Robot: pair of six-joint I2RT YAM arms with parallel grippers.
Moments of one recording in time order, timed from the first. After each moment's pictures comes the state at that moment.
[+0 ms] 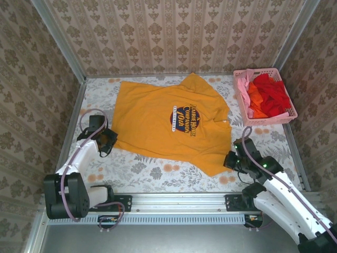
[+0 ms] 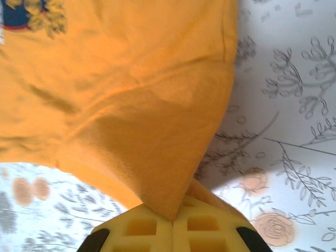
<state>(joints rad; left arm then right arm) -0.02 1.20 0.68 -0.57 0.08 -0.99 0.42 0.63 0.55 -0.90 -0.01 0.79</state>
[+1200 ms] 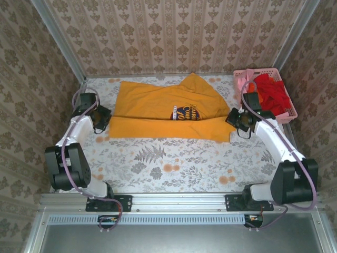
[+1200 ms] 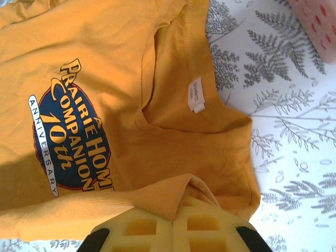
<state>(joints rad) 0.08 1.51 1.05 -0.50 0.17 -0.99 0.04 1.36 1.03 -0.66 -0.13 0.59</state>
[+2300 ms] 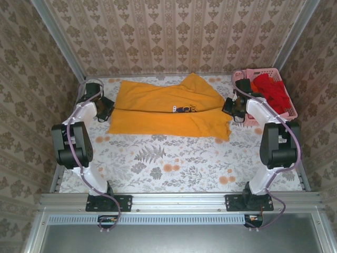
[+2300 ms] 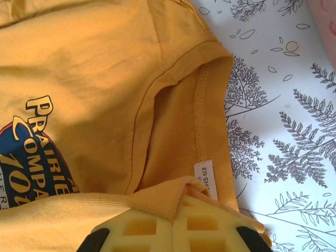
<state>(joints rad) 0.05 1.79 1.28 -0.50 0.16 -0.93 0.00 1.77 1.31 -0.63 -0.14 0.44</state>
